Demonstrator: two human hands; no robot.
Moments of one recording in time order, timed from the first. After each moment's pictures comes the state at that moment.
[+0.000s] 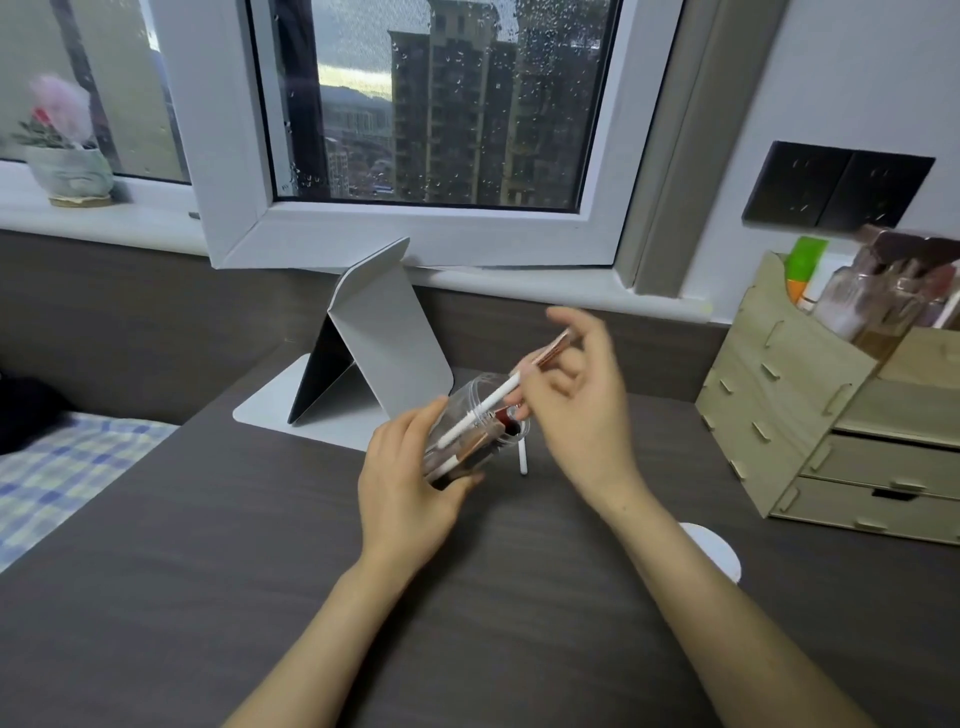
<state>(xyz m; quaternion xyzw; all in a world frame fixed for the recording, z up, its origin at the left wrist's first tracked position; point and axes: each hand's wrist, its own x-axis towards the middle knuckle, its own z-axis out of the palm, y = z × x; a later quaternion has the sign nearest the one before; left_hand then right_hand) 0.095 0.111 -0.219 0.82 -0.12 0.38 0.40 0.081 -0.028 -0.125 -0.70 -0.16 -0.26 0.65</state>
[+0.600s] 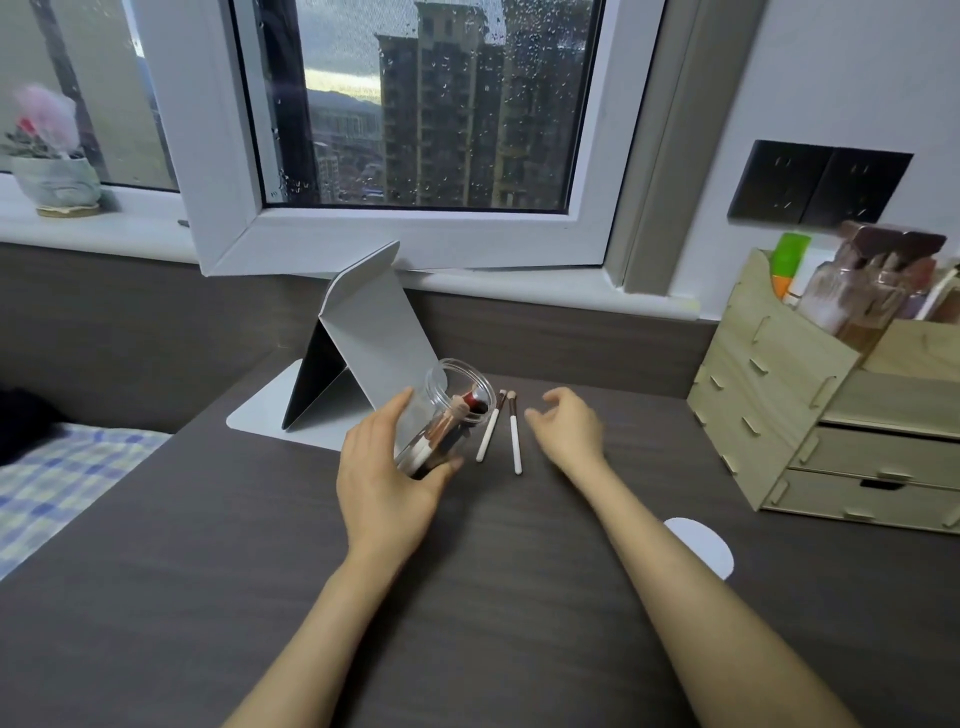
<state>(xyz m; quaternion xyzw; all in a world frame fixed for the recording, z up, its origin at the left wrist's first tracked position) 0.096 0.117 -0.214 0.81 -0.06 0.37 0.45 0.165 -0.067 -0.194 -0.92 0.14 -0.13 0.36</state>
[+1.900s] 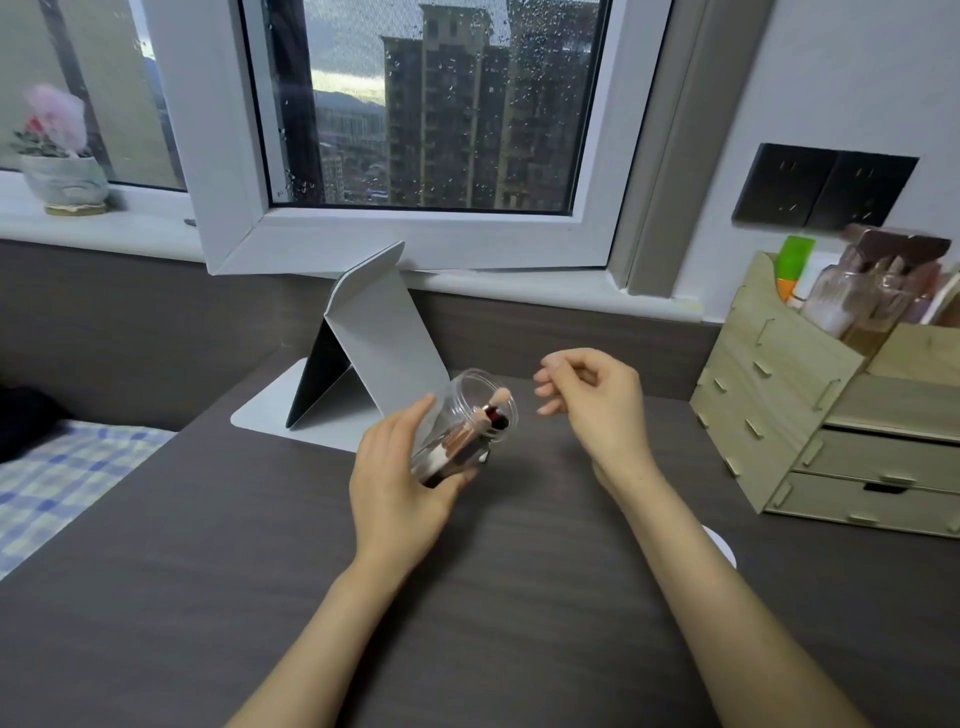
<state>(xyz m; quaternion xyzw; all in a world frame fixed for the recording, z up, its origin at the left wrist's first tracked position) 0.094 0.115 -0.219 0.81 -0.11 0.38 0.43 0.109 -0.056 -0.134 -0.75 -0.02 -0.23 0.62</state>
